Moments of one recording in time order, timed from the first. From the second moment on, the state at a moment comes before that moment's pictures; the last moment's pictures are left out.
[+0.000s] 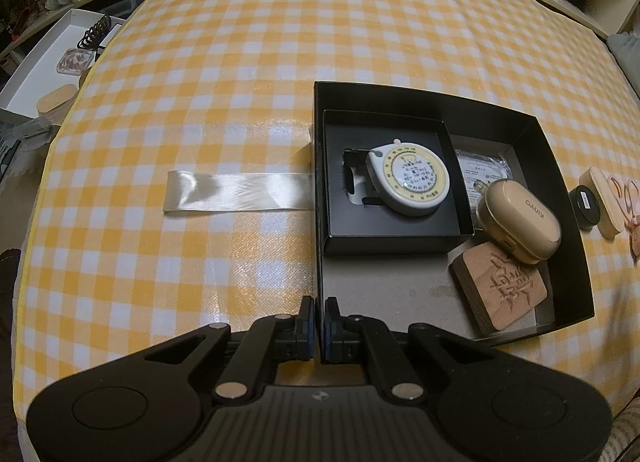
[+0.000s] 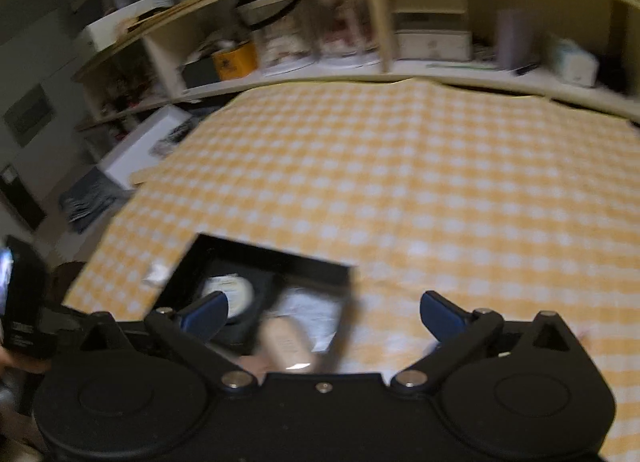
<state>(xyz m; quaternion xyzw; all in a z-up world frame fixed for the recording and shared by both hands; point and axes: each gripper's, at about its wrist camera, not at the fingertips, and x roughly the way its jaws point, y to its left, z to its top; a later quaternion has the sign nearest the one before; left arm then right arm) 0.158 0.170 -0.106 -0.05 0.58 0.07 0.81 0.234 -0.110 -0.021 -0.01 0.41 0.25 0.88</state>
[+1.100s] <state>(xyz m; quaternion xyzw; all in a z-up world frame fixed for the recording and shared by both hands) 0.159 0.172 -0.105 -0.04 0.58 0.07 0.81 0.299 -0.161 -0.138 -0.11 0.52 0.15 0.83</state>
